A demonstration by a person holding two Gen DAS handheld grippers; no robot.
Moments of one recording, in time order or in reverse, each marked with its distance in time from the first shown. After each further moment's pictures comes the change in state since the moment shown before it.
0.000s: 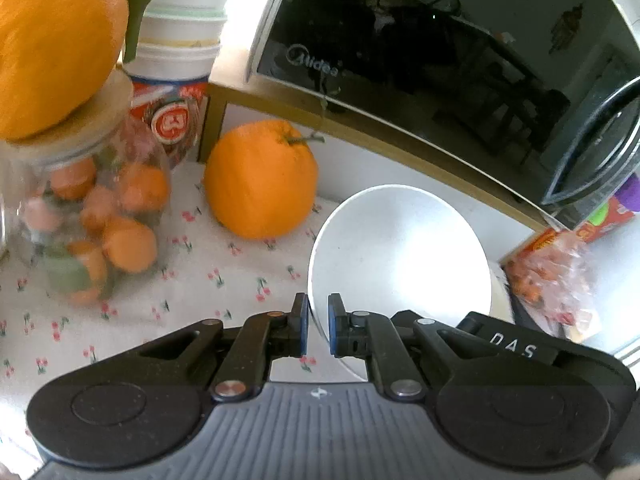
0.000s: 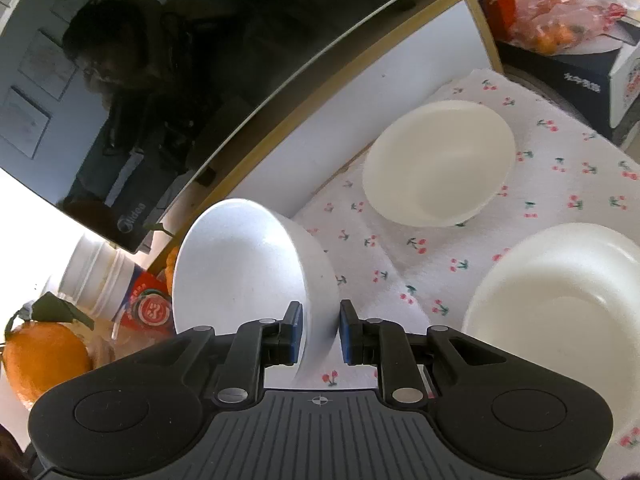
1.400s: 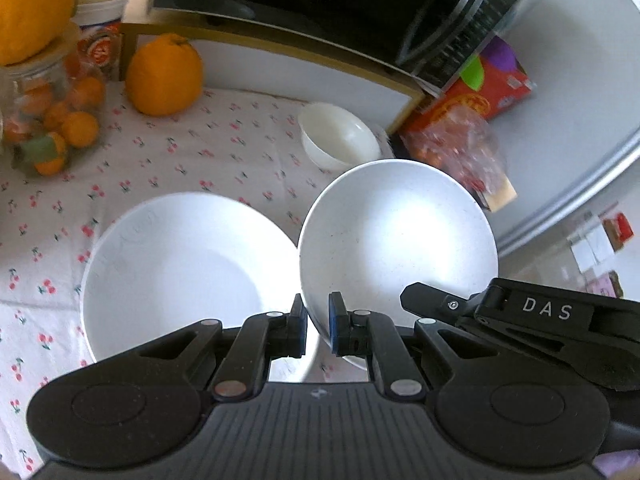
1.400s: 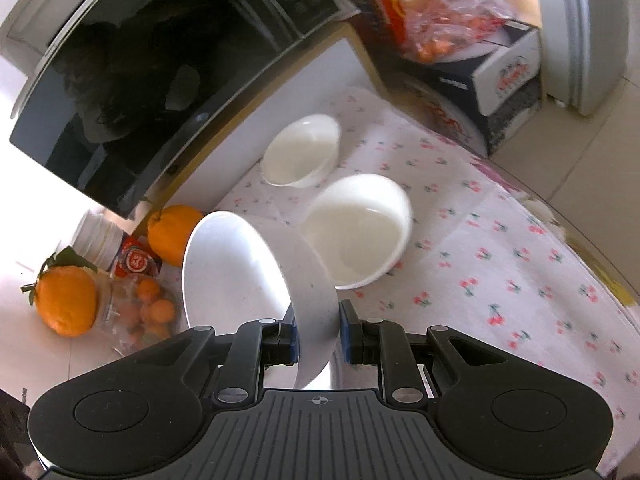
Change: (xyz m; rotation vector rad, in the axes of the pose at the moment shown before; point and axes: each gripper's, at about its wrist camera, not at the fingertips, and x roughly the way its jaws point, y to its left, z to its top) left arm -0.077 -0.042 -0.088 0.201 0.214 -0.184; right arm -0.164 -0.052 -0.048 0.052 0.014 -0.152
